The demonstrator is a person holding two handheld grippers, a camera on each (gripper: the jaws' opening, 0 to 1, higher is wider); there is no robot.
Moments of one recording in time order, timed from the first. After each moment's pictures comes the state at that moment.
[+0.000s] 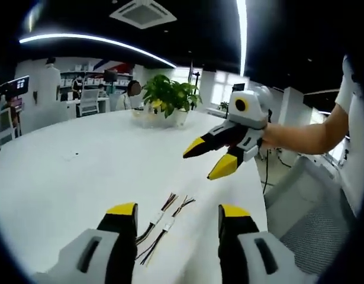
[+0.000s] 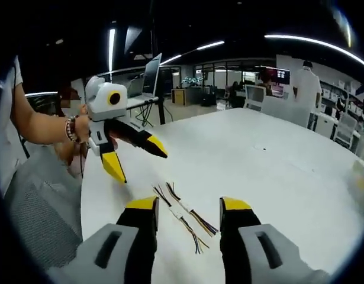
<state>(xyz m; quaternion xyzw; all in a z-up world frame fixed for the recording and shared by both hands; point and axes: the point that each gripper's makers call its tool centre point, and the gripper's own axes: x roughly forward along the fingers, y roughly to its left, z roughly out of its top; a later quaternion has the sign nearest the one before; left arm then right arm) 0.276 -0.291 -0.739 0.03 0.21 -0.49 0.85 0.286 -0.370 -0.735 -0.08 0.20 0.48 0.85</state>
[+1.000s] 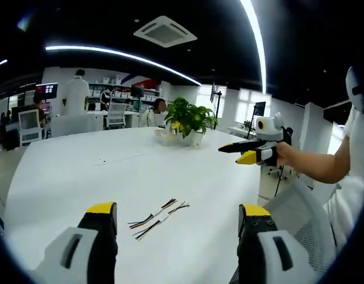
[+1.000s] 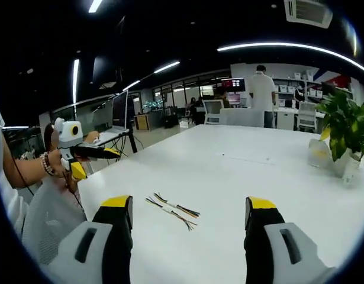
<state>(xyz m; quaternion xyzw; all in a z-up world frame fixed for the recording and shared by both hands) 0.207 -0.245 -0.688 -0.01 0.16 -0.40 0.90 0.240 -0.460 -0.686 0.01 0.17 0.35 0.92</state>
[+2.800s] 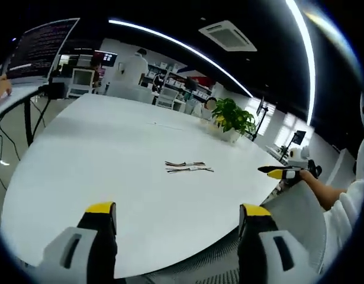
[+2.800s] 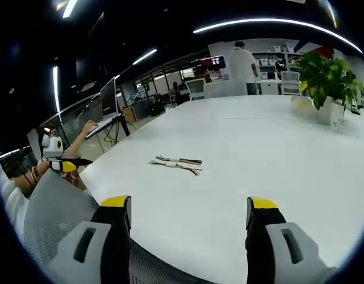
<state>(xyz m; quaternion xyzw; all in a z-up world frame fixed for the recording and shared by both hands) 0.119 -0.146 -0.757 -0.13 0.24 -0.23 0.93 0.168 -0.482 -0.758 0.06 0.25 0.30 0.92</state>
